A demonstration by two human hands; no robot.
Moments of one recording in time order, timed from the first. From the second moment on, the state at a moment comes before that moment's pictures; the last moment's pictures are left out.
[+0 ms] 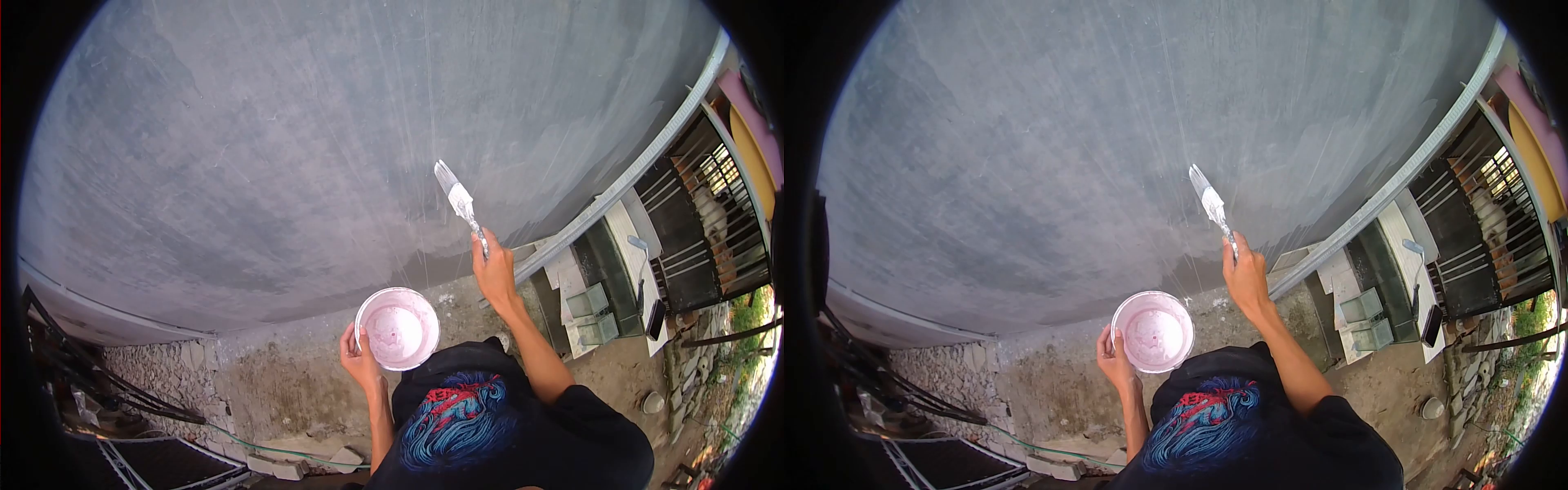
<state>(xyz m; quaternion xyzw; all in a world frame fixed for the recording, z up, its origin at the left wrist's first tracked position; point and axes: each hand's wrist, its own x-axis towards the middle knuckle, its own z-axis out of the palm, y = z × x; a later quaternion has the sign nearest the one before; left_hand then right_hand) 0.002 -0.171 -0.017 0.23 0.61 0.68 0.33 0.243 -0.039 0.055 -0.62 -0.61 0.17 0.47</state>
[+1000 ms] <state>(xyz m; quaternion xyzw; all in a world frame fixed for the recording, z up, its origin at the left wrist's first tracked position) 0.005 -0.167 -0.017 0.22 0.62 0.68 0.33 0.241 -0.038 0.050 -0.62 -0.63 0.16 0.44</state>
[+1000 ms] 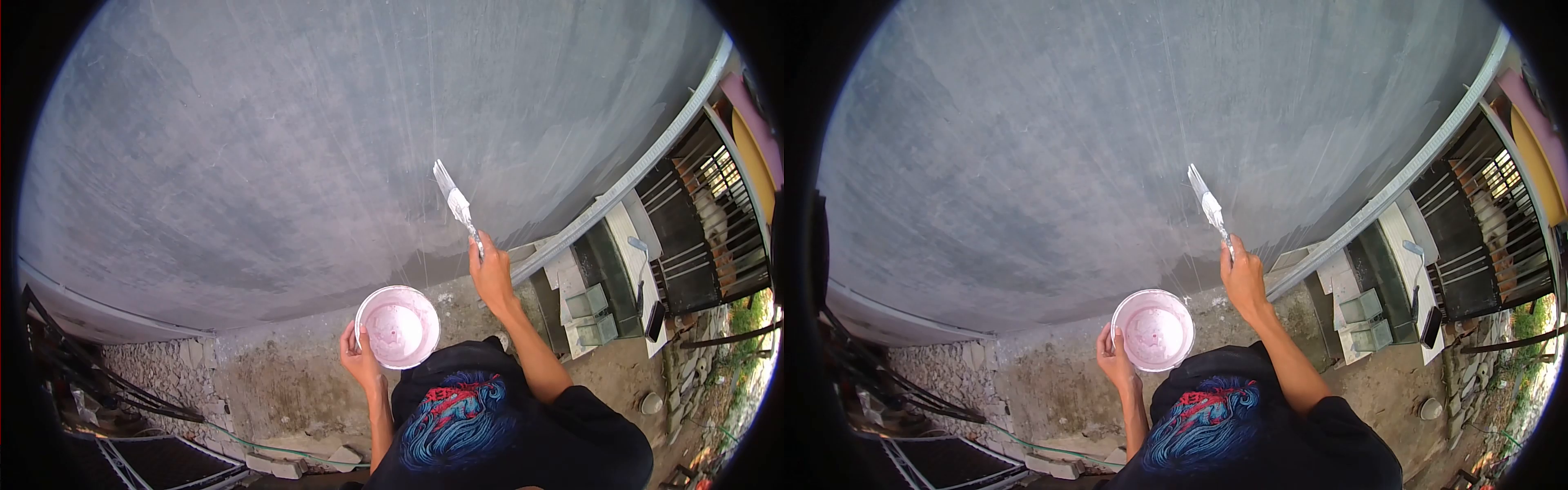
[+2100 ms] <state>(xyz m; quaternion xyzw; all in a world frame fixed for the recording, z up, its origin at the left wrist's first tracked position) 0.009 -0.168 -0.013 0.22 0.61 0.68 0.33 0.246 -0.038 0.056 -0.64 -0.65 0.16 0.37</state>
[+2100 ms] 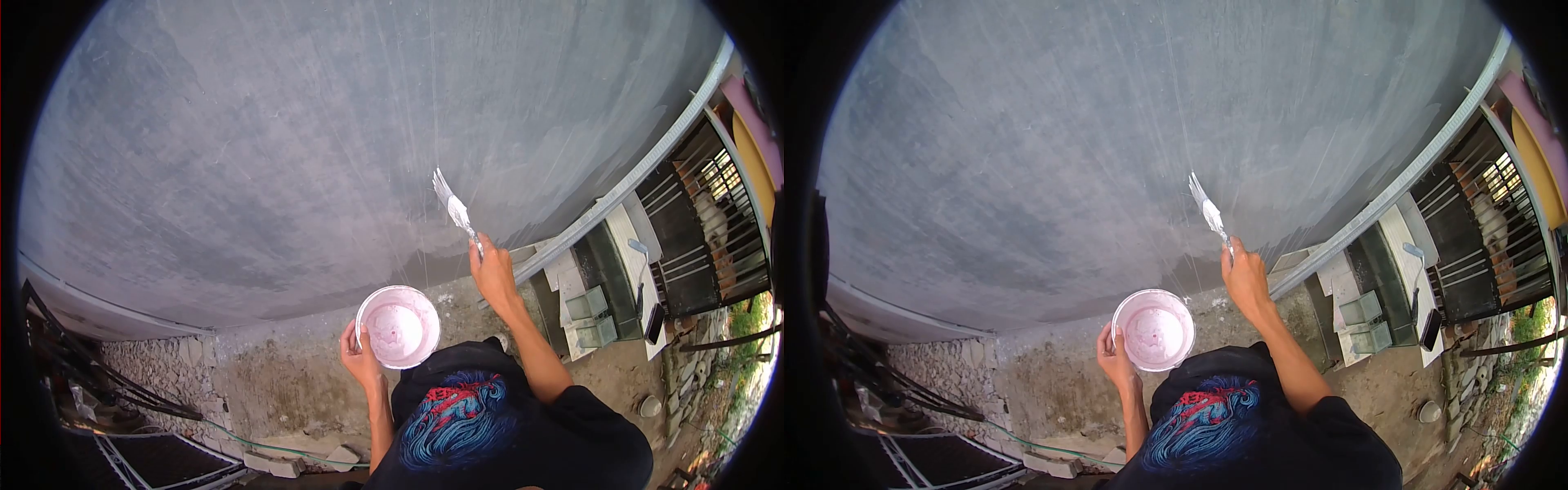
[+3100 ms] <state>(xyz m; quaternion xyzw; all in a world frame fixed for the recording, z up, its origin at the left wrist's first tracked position) 0.014 -0.182 -0.014 0.22 0.61 0.69 0.31 0.246 -0.006 0.262 -0.50 -0.64 0.02 0.58</state>
